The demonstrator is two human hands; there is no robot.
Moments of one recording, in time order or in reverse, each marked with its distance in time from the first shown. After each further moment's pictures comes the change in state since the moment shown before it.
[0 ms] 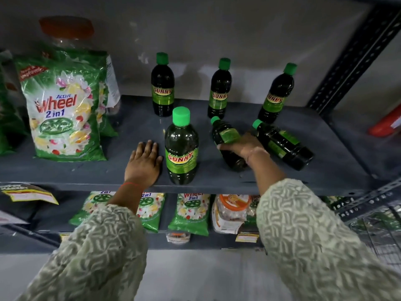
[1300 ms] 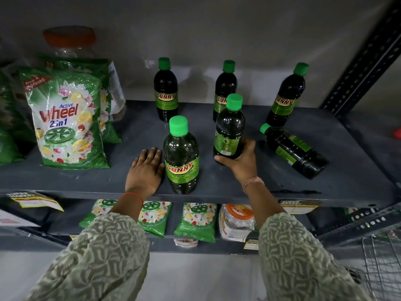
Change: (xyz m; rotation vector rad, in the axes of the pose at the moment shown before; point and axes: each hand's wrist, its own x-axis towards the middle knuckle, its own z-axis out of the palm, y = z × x) left_hand 0.001 -0.001 0.000 0.024 0.002 -0.010; right_hand 0.010 0.028 0.050 0.646 0.149 -0.354
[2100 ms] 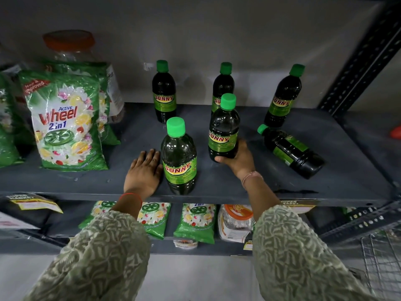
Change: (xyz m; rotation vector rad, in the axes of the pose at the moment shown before) left_hand 0.001 -0.001 0.002 0.001 0.022 -0.011; right_hand 0.016 0.002 0.000 -0.039 -0.082 0.003
